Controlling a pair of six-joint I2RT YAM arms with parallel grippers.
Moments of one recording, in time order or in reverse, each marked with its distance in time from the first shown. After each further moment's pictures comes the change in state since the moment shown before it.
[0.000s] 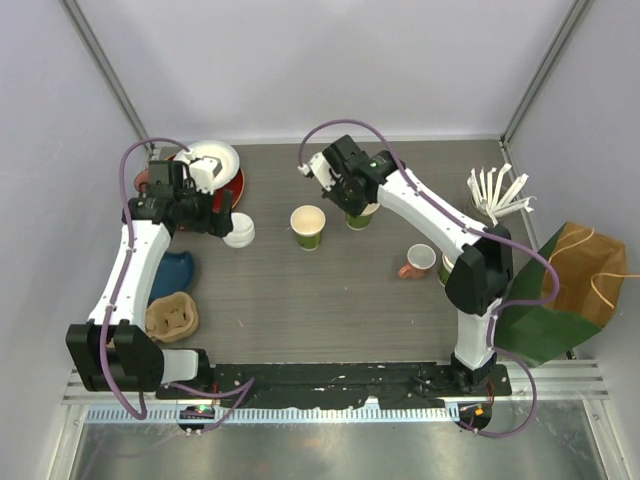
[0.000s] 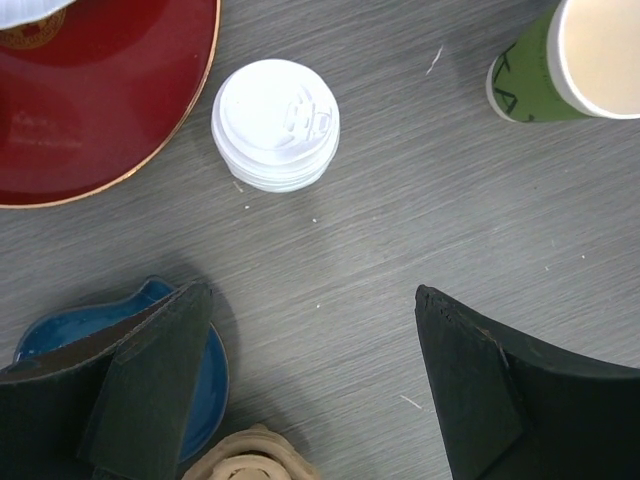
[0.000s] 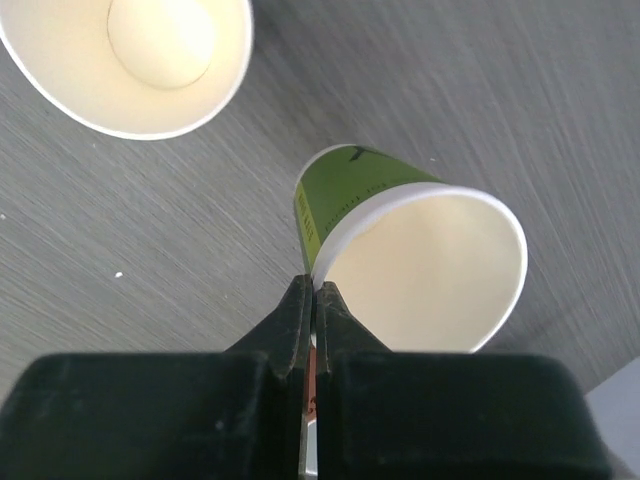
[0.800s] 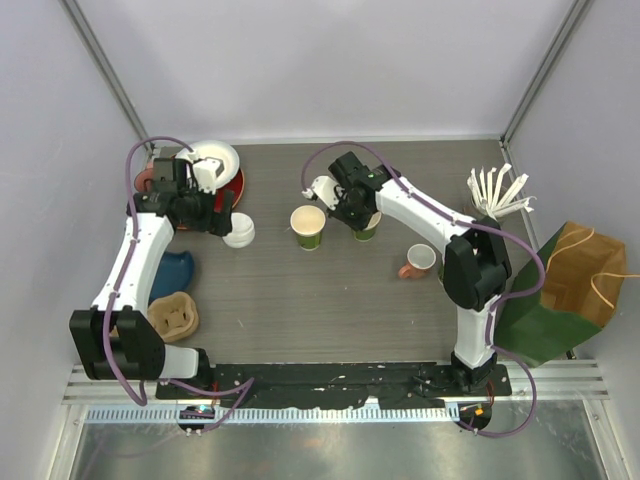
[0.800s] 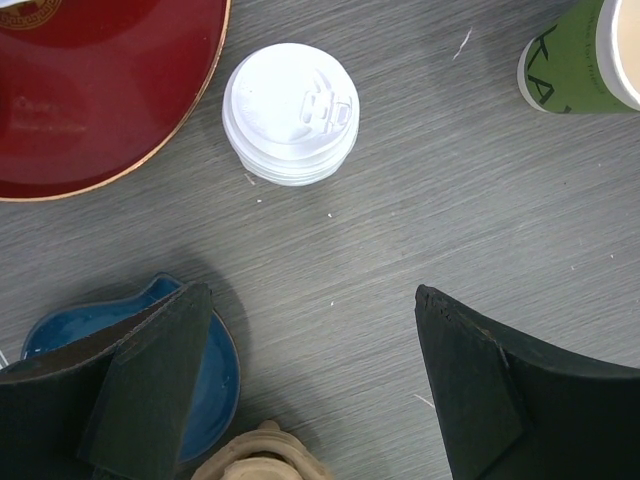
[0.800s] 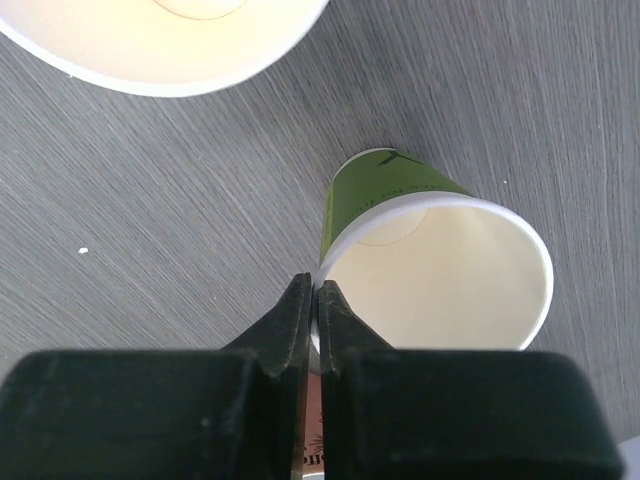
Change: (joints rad) left arm 0.000 0.073 0.017 -0.005 -0.041 0.018; right arm -0.048 0.061 -0.197 0.105 -0.136 -0.207
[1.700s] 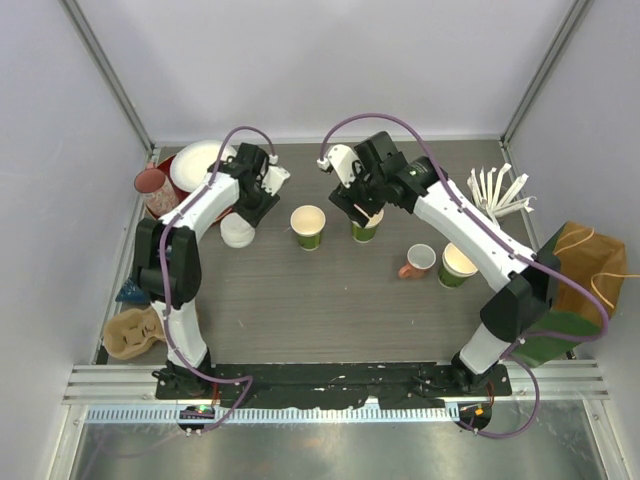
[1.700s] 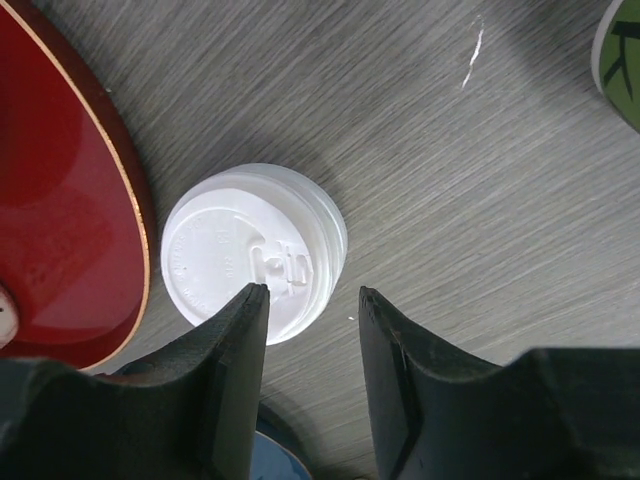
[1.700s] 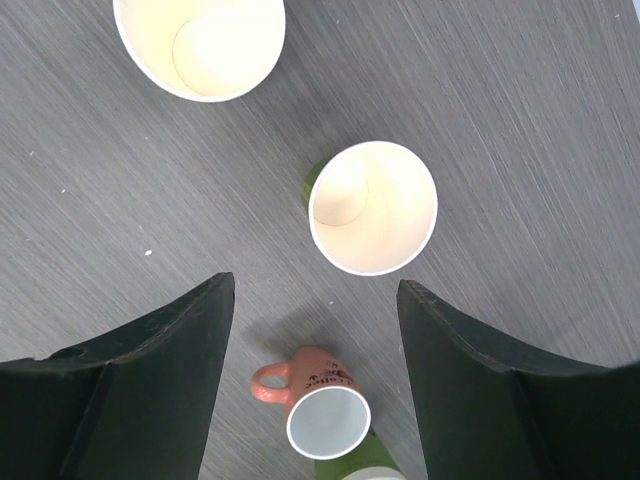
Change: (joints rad) left arm -0.277 0.534 0.314 -0.047 -0.249 0.198; right arm 0.000 -0.259 0.025 -0.007 -0.021 0.116
